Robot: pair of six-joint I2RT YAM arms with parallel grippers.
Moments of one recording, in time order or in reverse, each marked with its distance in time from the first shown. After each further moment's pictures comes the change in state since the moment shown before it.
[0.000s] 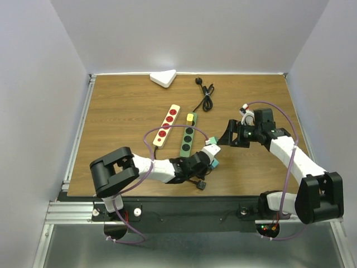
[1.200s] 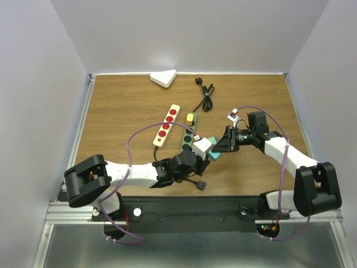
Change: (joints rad) left arm 0.000 -0.286 -0.180 0.233 -0.020 0.062; right arm 0.054 0.088 -0.077 0.175 -0.428 0.045
